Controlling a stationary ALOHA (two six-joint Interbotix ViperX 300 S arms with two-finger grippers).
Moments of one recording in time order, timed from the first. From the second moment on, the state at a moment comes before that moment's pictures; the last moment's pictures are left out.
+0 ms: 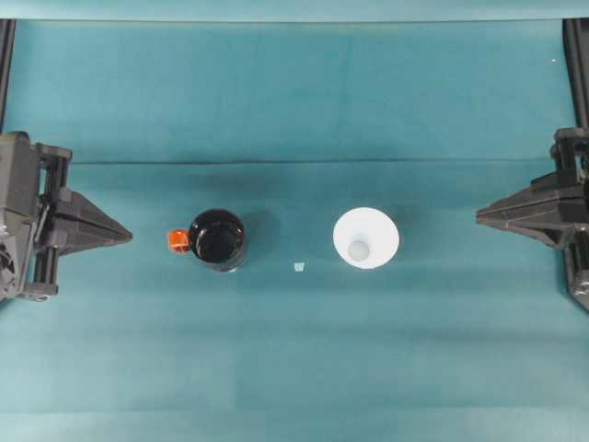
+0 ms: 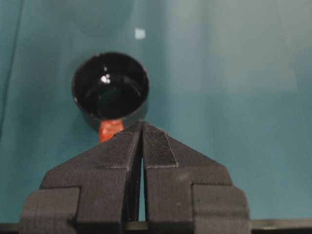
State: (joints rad) left arm -0.02 -0.81 1.08 0.01 0.27 -0.04; right arm 0.02 -1.03 1.17 0.00 0.05 0.14
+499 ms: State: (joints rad) left arm 0.01 -0.68 1.04 0.01 0.34 -0.13; right arm 0.02 -1.04 1.17 0.00 0.06 0.14
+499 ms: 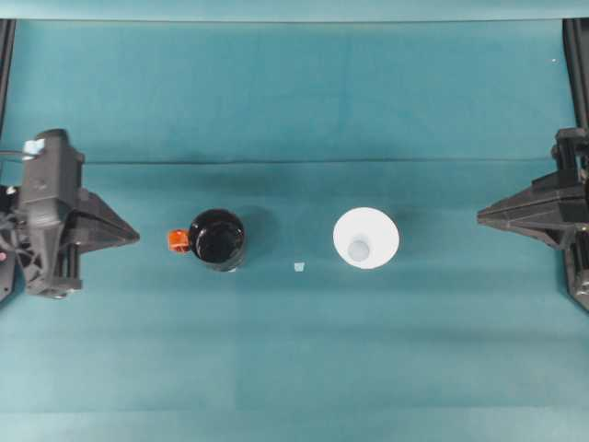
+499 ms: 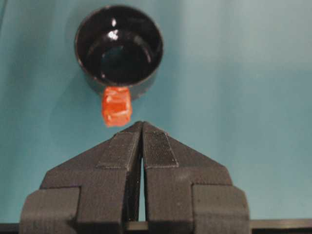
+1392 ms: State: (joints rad) left arm 0.03 -0.54 0.96 0.02 0.42 -0.11; right arm 0.02 -1.08 1.17 0.00 0.15 0.15
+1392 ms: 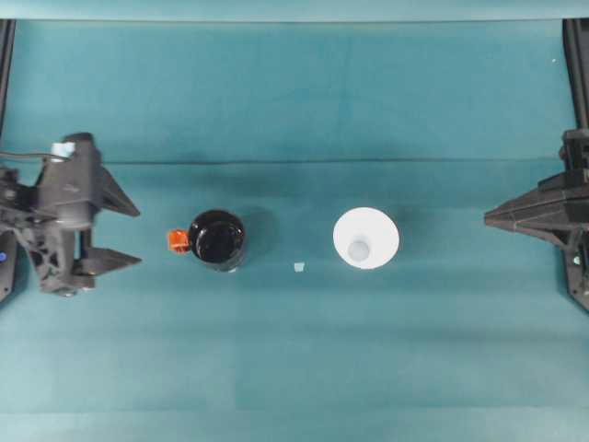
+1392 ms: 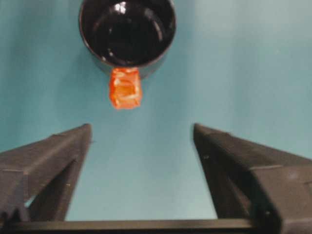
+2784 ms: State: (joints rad) left arm 0.08 -0.15 0.86 0.02 0.35 -0.09; right arm 0.02 -1.08 1.17 0.00 0.18 0.15
